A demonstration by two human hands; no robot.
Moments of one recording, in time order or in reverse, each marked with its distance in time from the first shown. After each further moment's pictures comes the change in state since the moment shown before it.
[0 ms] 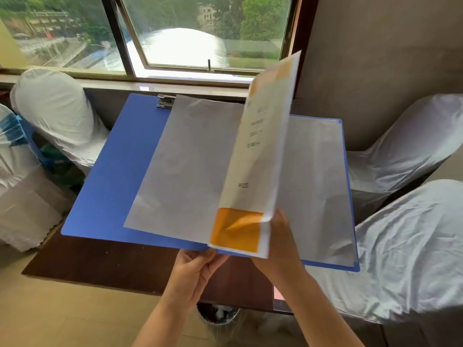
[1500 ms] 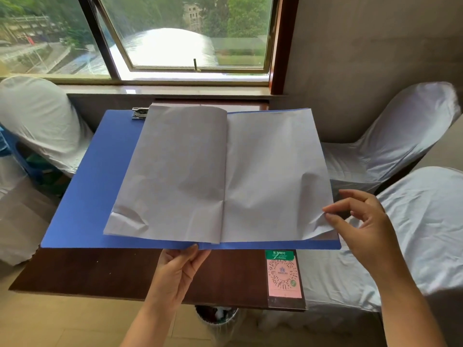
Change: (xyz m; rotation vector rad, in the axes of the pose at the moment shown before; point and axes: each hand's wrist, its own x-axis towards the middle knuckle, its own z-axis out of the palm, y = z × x) left_hand 0.012 0.009 -0.015 0.048 -0.008 0.043; right_hand -0.030 0.090 -0.102 0.089 0.158 0.385
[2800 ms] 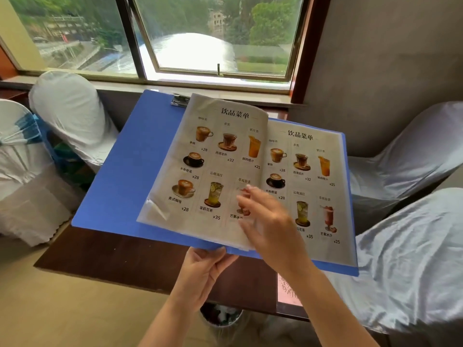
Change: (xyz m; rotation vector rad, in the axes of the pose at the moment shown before) left_hand -0.020 -0.002 0.029 0.004 -0.057 -0.017; right_hand -0.009 -0.070 0.113 -0.140 -0.261 -0.441
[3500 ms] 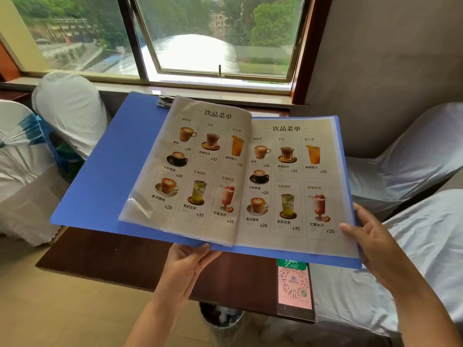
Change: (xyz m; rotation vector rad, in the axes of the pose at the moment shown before) left_hand 0.002 0.018 -0.019 0.109 0.084 0.070; right_hand -0.051 0.121 -0.080 0.882 -0.040 0.668
